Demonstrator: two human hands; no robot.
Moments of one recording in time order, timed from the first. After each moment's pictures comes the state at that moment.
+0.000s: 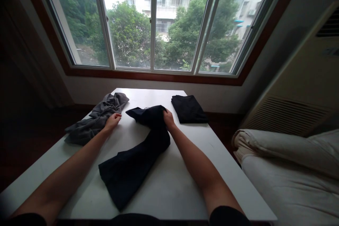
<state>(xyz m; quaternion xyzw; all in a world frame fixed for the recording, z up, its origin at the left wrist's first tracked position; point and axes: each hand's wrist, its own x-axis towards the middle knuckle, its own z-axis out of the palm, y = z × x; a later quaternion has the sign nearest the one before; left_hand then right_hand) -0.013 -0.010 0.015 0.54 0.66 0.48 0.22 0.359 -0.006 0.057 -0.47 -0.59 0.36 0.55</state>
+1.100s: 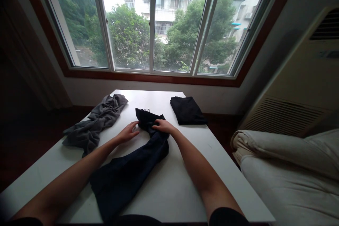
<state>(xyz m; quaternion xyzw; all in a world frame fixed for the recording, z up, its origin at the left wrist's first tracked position) 0.073 -0.055 0.010 0.79 0.46 0.33 0.21 0.374 -0.017 0.065 -0.48 -0.82 0.26 0.18</state>
